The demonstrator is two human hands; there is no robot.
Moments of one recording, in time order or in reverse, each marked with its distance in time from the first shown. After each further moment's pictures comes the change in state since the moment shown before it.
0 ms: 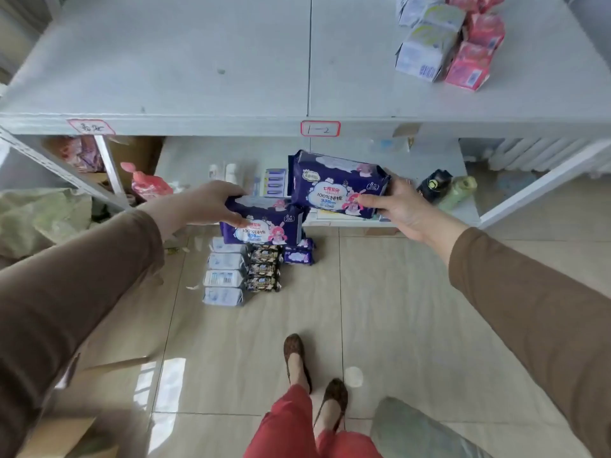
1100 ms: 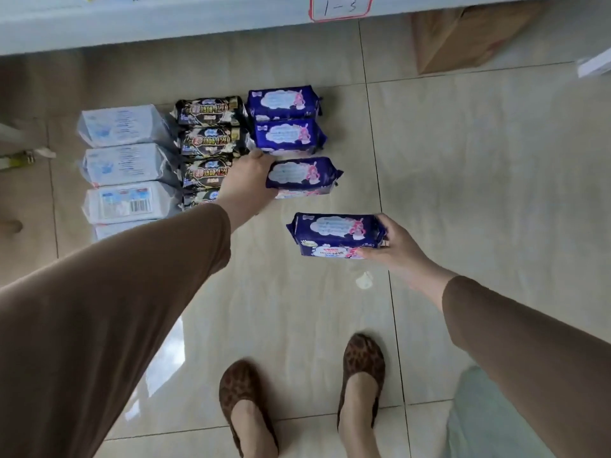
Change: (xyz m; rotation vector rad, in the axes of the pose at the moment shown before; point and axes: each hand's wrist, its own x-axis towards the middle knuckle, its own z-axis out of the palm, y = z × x) left_hand 0.373 -0.240 0.527 0.107 0.138 0.072; right_hand 0.153 0.649 0.027 -0.268 0.145 0.293
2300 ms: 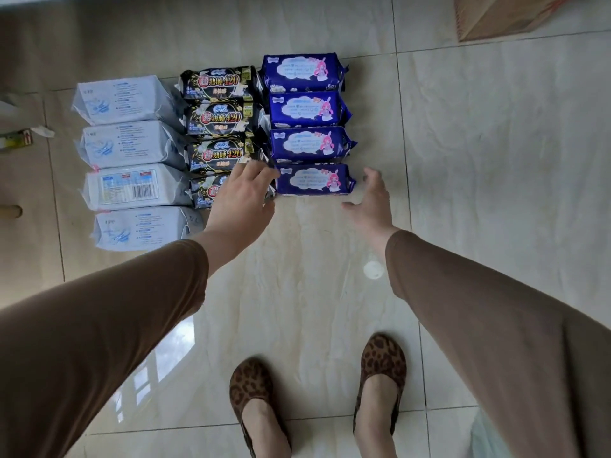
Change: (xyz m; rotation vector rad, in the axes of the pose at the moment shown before) left_hand -0.052 -0.039 0.031 0.106 0.096 0.078; right_hand 0.111 0.008 0.085 -0.229 0.309 0.001
